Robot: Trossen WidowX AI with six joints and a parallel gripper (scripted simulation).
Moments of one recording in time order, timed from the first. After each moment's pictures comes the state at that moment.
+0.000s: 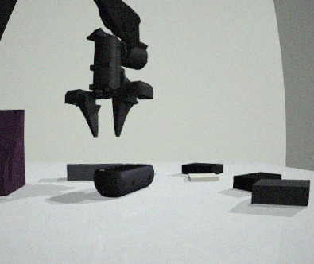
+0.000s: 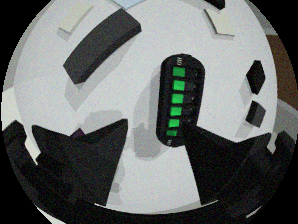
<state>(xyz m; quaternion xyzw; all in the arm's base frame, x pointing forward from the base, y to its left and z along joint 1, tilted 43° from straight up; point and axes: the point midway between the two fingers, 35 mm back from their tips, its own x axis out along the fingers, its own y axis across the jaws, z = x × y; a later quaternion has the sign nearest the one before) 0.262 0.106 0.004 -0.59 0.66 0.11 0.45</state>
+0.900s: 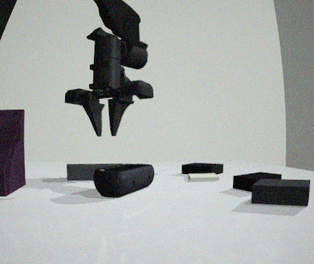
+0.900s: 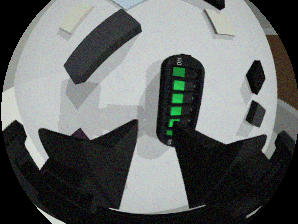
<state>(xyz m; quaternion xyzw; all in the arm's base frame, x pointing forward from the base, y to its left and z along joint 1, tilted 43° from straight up) 0.262 0.106 0.005 -0.59 0.66 0.11 0.45</state>
